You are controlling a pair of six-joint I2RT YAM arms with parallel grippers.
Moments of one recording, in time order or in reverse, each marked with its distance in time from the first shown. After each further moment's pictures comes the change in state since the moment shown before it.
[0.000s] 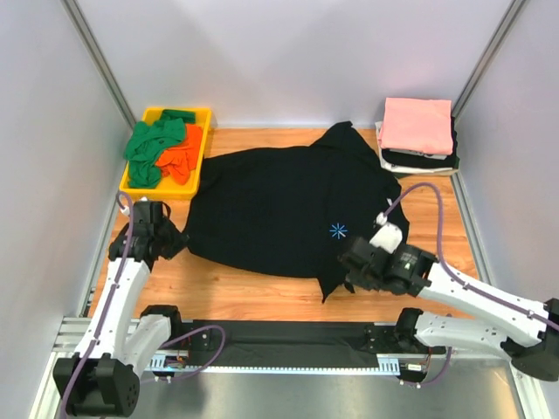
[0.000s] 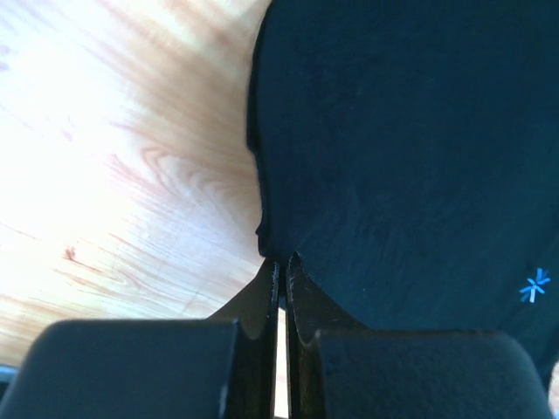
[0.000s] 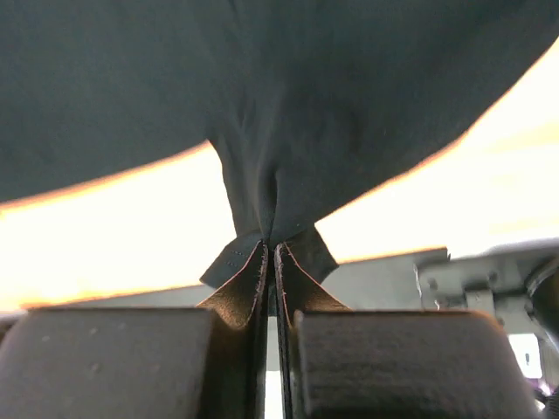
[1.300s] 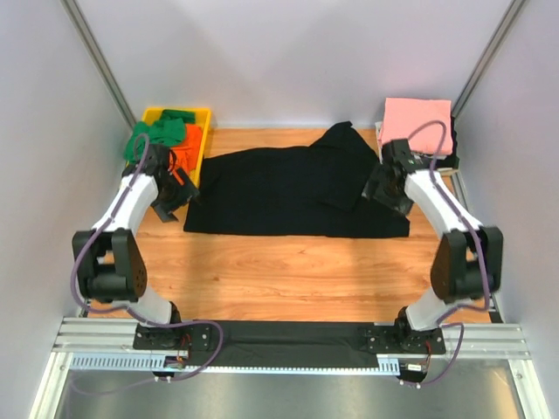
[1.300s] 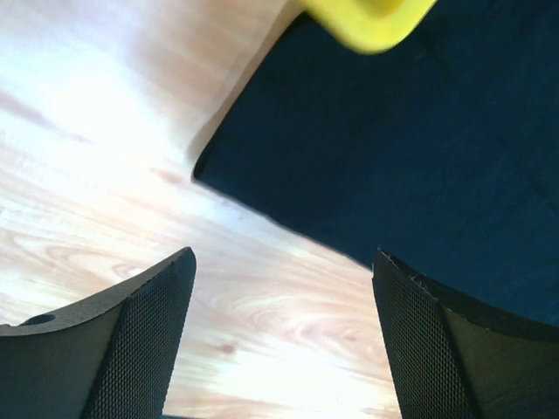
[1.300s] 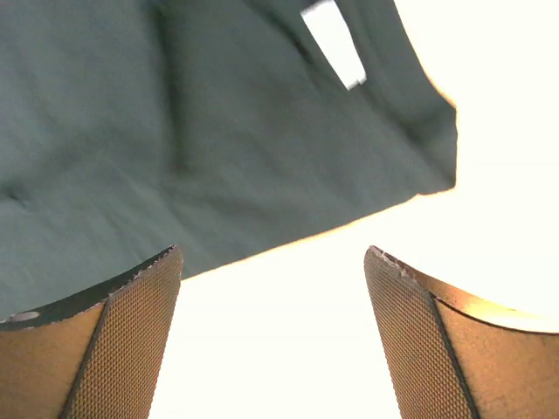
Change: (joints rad) left arm 0.049 0.754 0.573 -0.060 0.037 0.137; right arm -0.954 0.719 0.512 0.290 -0.235 -0.848
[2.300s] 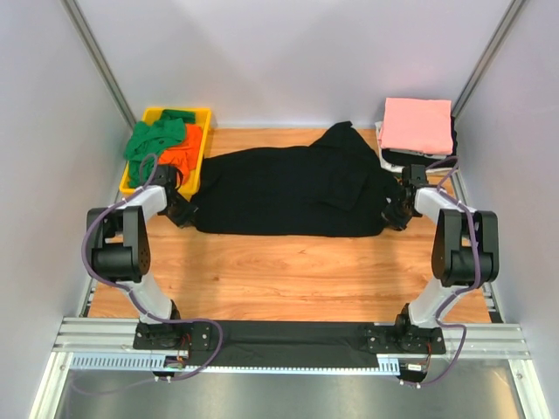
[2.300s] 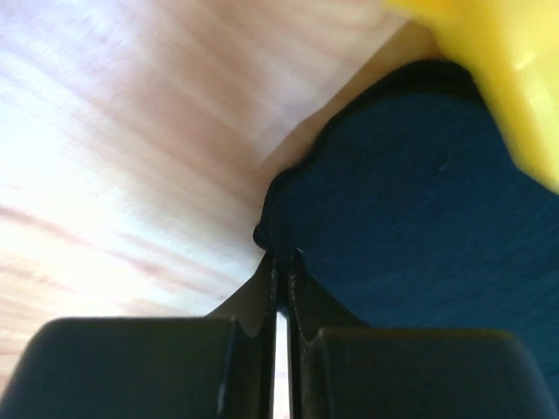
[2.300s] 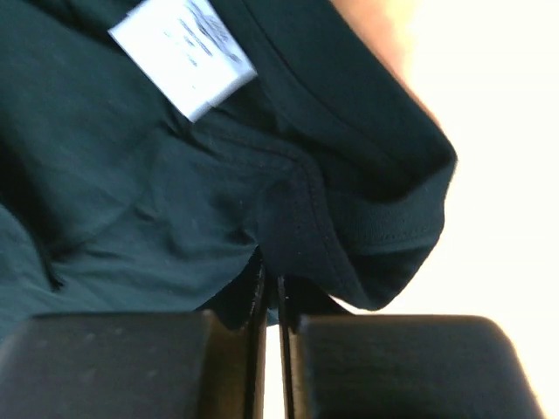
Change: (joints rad) left arm 0.018 0.108 -0.254 0.308 0.014 -0.154; right arm -0.216 0.048 -0.363 0.360 -0.237 0.069
